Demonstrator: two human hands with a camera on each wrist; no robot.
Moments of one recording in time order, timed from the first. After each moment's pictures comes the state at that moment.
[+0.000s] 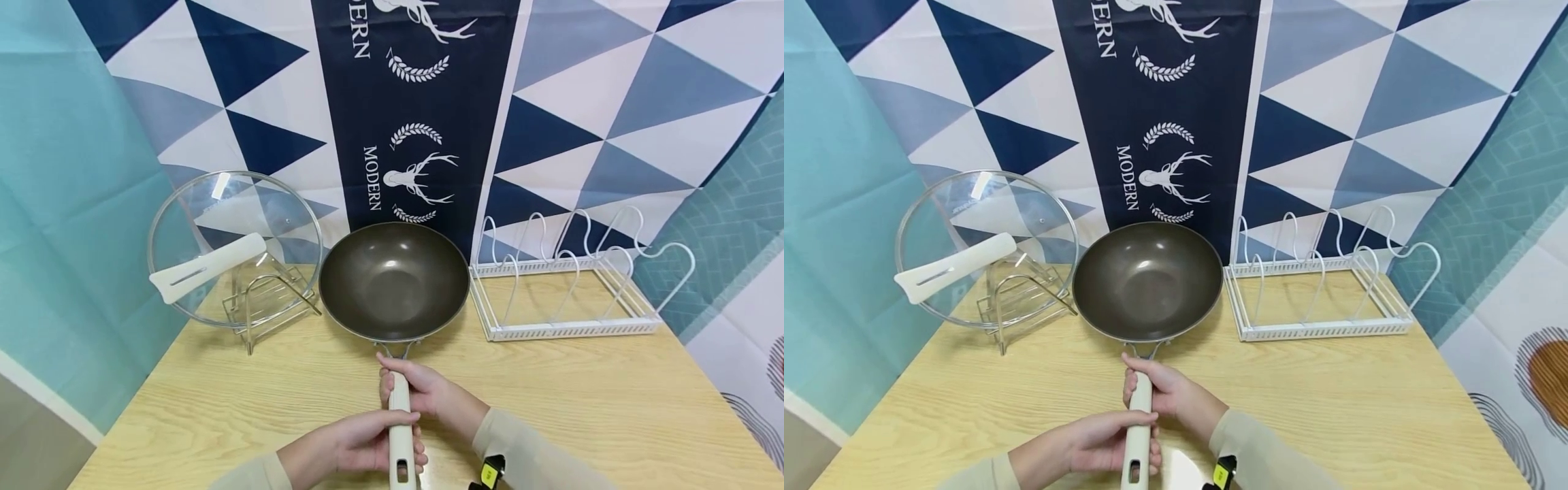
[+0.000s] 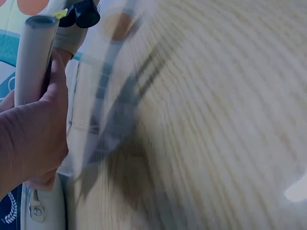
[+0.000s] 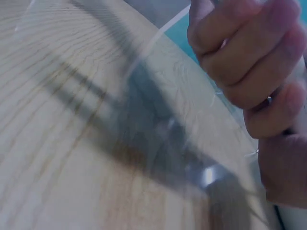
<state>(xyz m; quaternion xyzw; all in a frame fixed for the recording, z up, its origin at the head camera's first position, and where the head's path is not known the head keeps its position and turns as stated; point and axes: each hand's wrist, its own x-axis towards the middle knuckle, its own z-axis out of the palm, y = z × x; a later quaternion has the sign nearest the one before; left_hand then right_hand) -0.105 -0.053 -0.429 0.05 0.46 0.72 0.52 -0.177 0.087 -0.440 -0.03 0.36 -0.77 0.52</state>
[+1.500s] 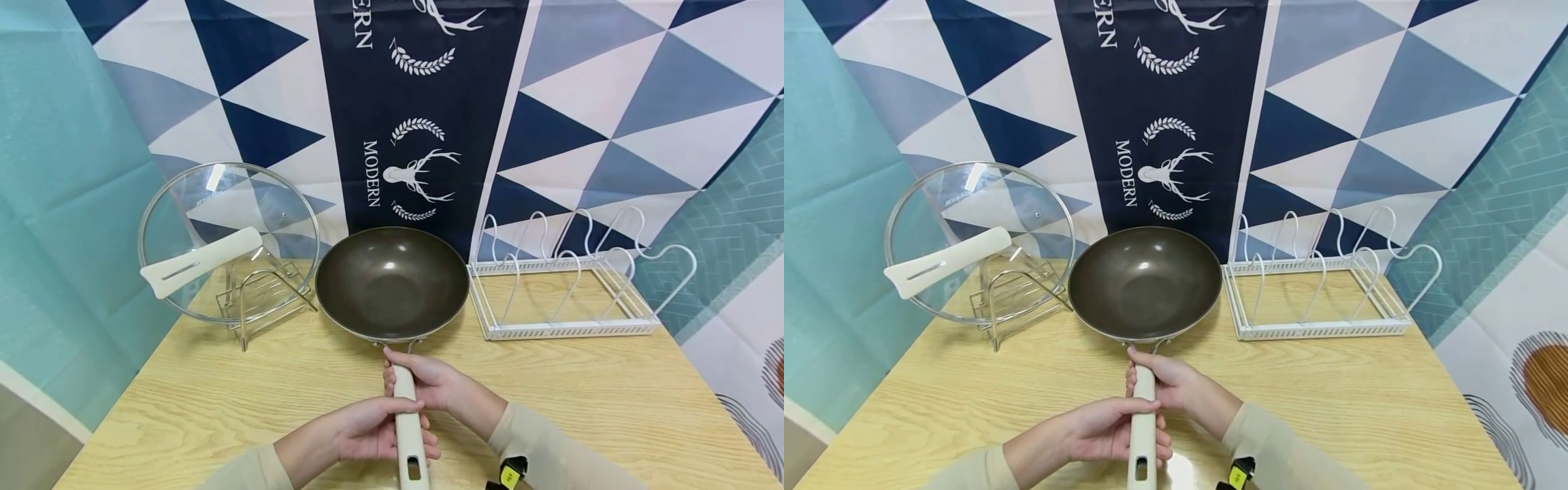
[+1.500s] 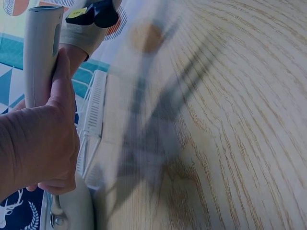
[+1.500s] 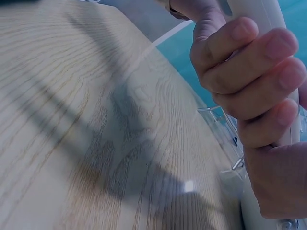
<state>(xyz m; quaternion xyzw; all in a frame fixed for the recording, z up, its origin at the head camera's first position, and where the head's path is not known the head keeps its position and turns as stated) -0.116 -0.052 -0.402 0.05 0.46 0.72 0.52 -0.177 0.096 -0.405 0.02 0.40 -0.77 0.50</state>
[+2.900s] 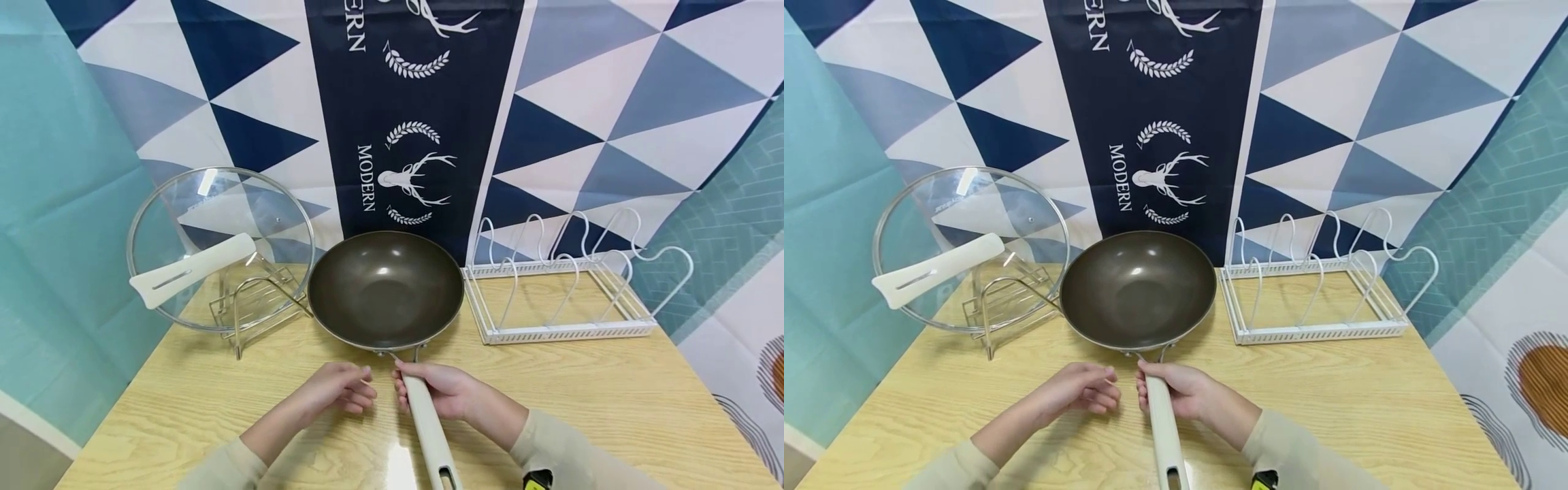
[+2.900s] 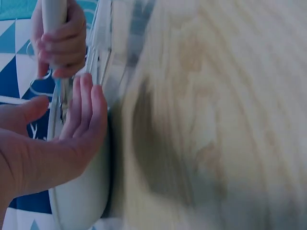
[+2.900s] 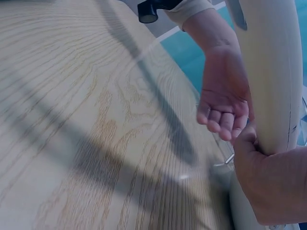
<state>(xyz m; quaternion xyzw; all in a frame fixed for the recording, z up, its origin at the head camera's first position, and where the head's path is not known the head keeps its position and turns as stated) -0.161 -0.107 -0.416 0.02 0.73 0.63 0.27 -0.175 0.116 -0.403 0.03 0.49 -0.74 0.46</state>
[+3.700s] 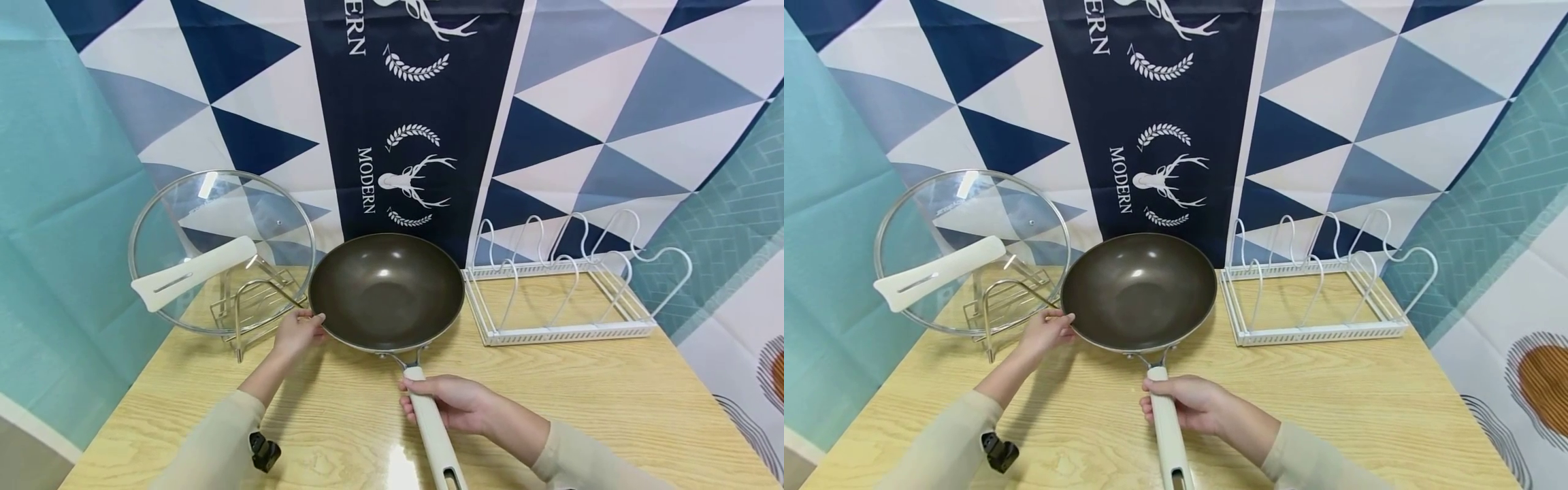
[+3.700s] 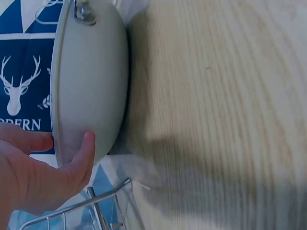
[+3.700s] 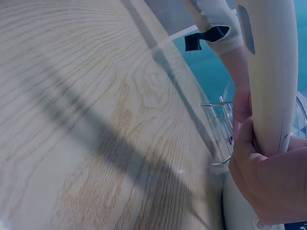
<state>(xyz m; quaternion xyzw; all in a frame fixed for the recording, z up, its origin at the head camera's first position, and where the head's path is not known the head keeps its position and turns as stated) -0.228 -0.145 -0.403 -0.14 0.77 0.63 0.02 -0.155 0.133 -0.397 -0.02 0.54 -0.71 0.45</state>
